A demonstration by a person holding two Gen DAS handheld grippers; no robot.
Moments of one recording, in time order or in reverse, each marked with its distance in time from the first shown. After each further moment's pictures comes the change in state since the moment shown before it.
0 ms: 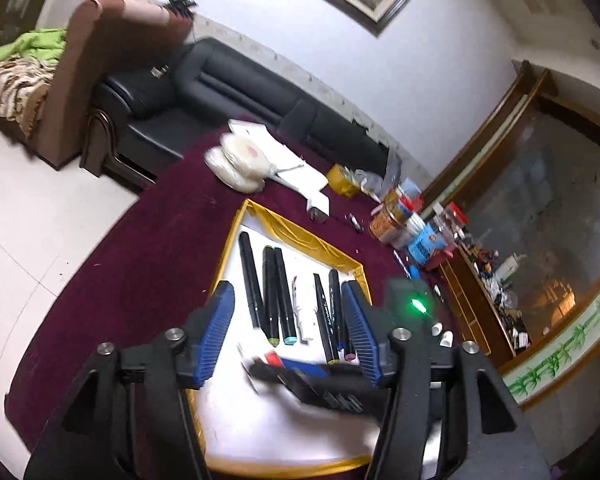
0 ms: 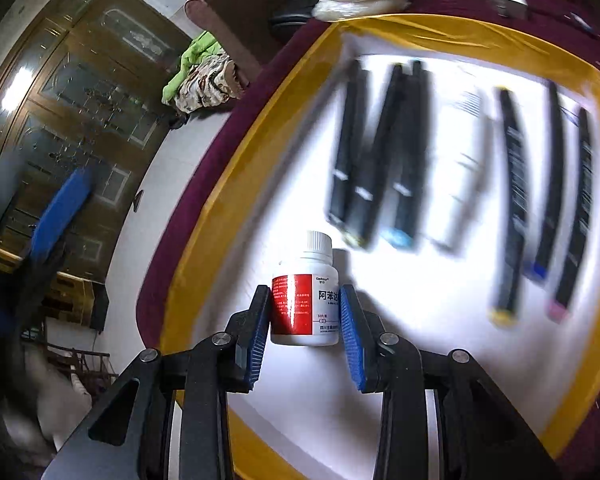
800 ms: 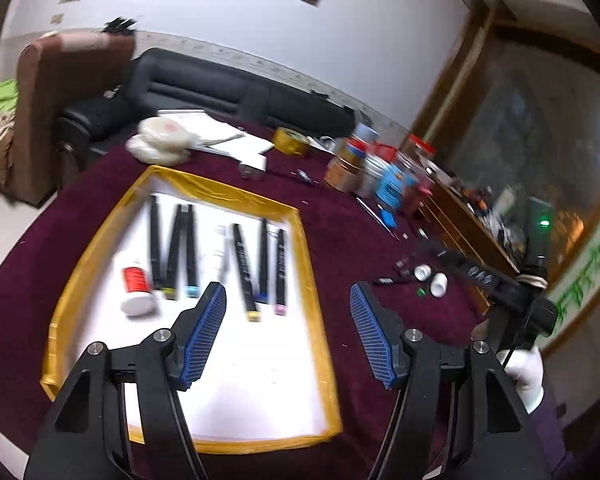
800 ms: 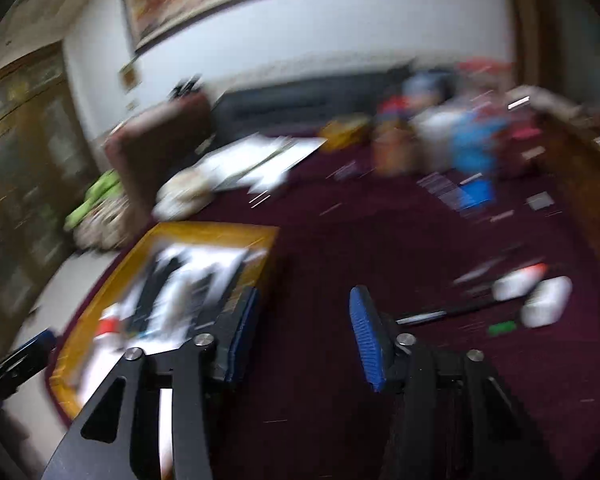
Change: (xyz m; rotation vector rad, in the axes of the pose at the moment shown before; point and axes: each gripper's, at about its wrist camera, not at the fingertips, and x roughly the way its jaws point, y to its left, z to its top) left arm 0.039 -0.121 -0.080 0.254 0.053 -0.005; right arm -0.213 -0.104 -0.083 0.037 -0.619 -0.452
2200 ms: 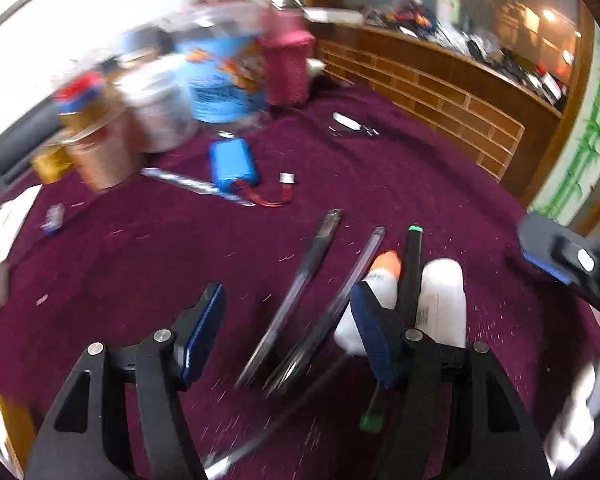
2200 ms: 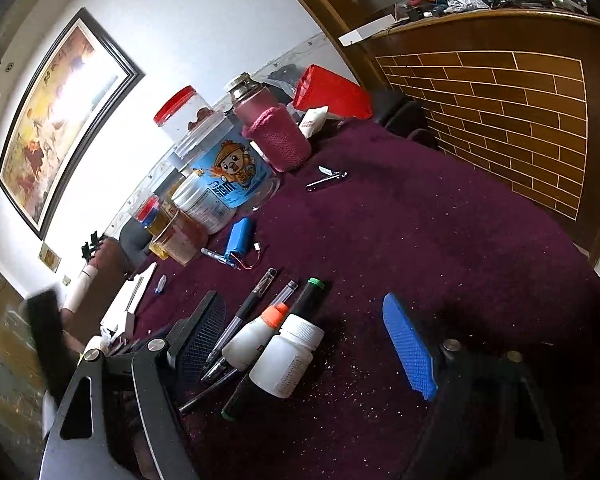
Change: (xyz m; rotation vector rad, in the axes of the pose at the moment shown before) left arm 0.359 -0.284 0.004 0.634 0.377 -0.047; right arm -0.020 -0.312 -0.029 0.637 -0.186 -0.102
